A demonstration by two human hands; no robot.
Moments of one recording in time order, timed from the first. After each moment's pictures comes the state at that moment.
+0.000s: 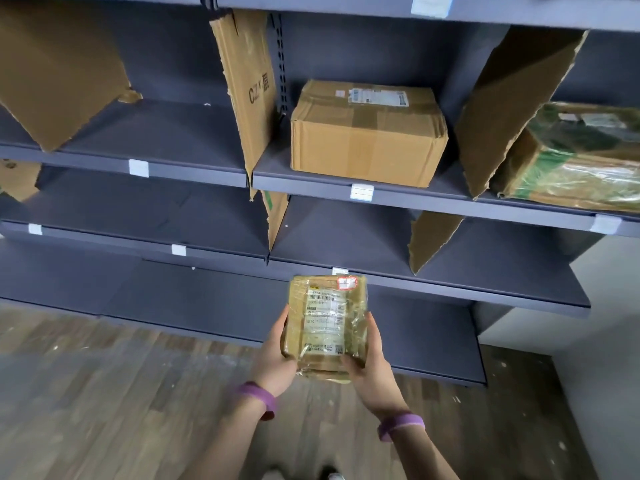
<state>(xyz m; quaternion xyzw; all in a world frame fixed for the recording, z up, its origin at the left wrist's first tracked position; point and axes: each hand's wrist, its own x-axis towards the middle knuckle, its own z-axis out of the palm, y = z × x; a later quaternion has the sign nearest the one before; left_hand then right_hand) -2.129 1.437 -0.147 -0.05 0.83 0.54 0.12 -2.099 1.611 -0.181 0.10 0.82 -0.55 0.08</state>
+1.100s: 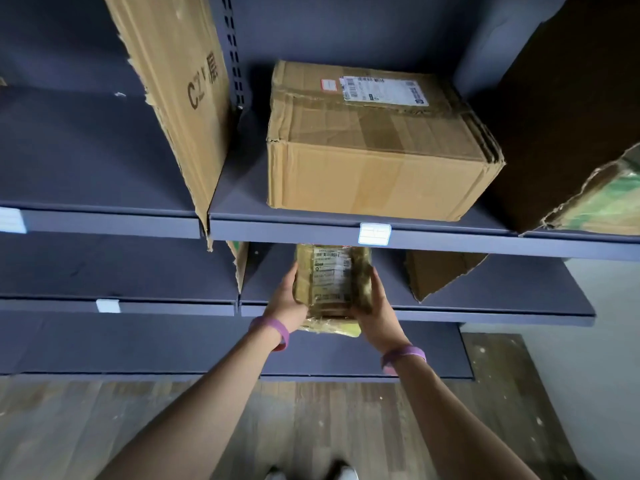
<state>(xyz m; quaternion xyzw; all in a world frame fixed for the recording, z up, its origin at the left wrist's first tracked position) -2.392 1.467 -0.189 0.01 0.81 0.54 0.23 -2.331 1.634 -0.200 0.20 0.81 -0.55 0.03</state>
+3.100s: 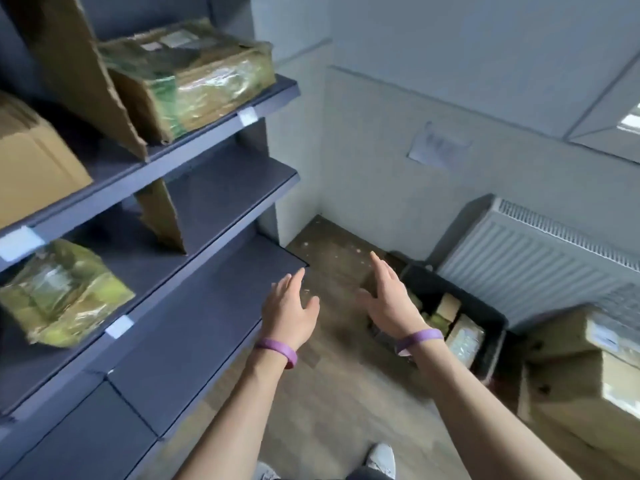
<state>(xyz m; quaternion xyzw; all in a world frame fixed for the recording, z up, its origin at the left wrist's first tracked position) -2.072 1.641 -0.142 0.47 0.79 0.30 0.26 -1.905 1.720 -0.127 0.53 0.77 -0.33 -0.12</state>
